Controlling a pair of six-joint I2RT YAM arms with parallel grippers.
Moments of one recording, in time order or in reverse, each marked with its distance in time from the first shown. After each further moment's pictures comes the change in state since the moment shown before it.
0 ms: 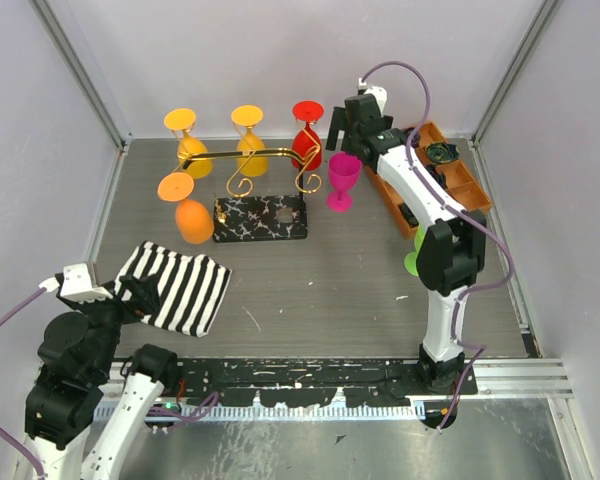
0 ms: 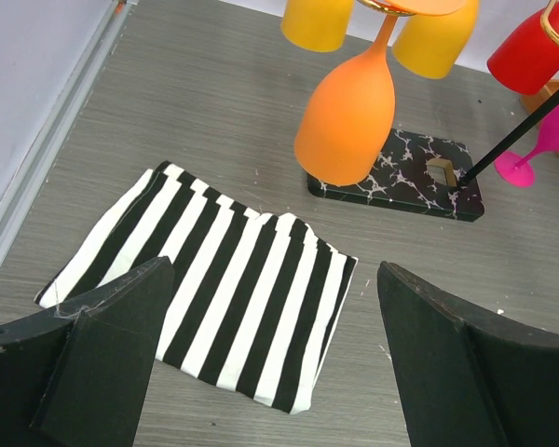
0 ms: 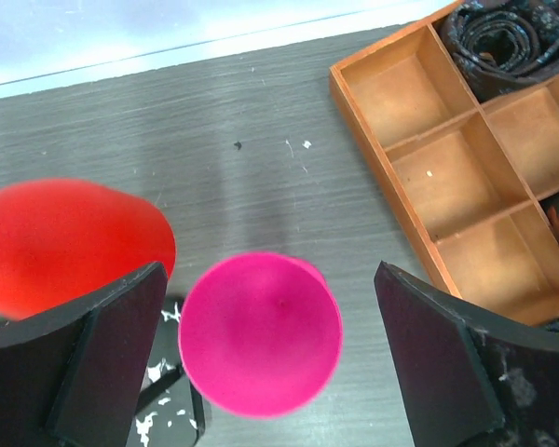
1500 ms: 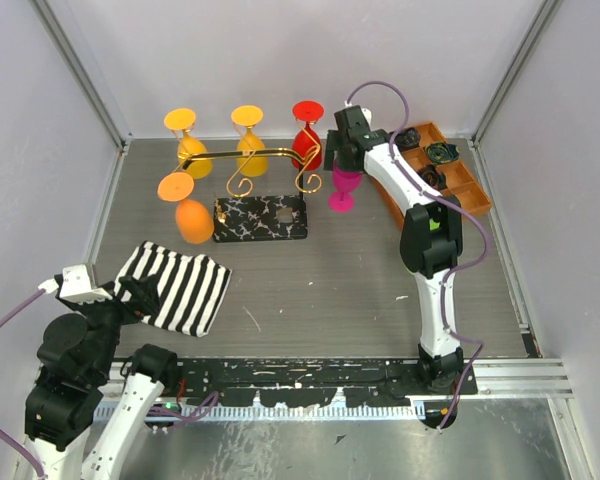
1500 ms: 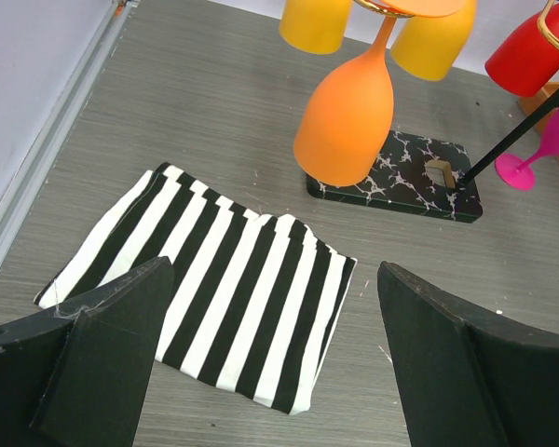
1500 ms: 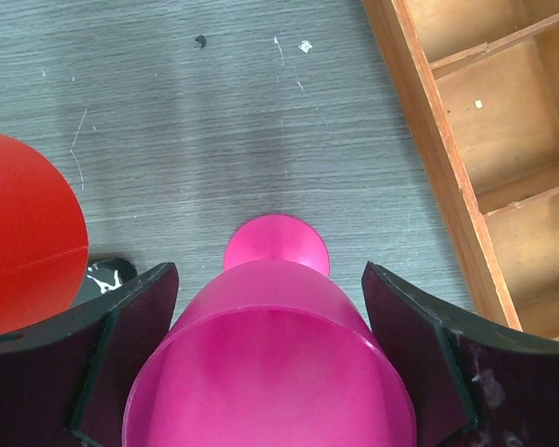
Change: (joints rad) left arm 0.000 -0.008 -0.002 0.000 0.001 0.000; right arm -0.014 0.265 0.189 -0.193 -0.082 -0.021
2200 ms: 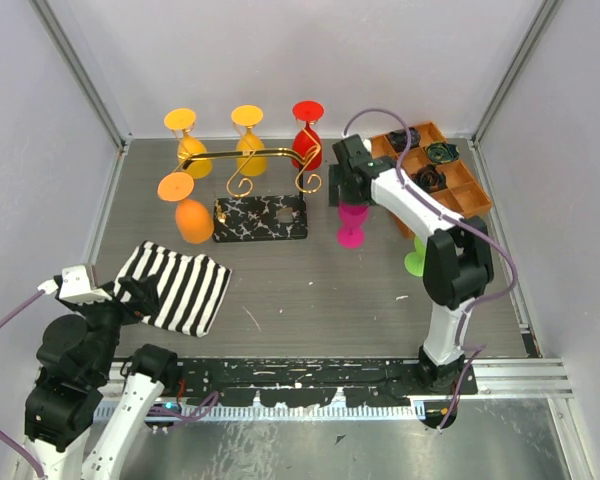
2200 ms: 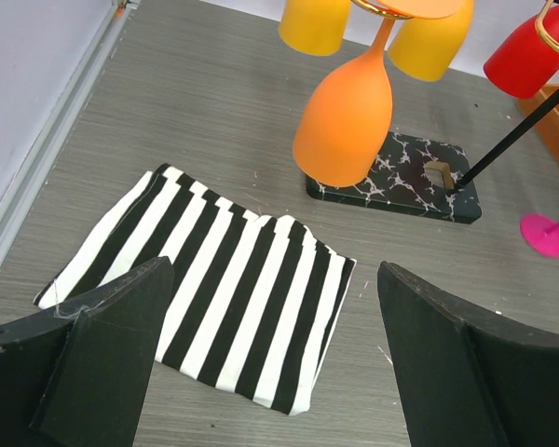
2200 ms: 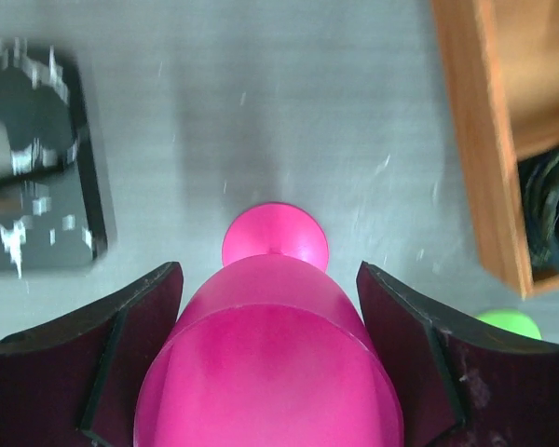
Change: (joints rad) left arm 0.000 -0.005 0.000 0.000 0.000 0.000; right arm 0.063 -0.287 -0.392 -0.017 0.016 -0.018
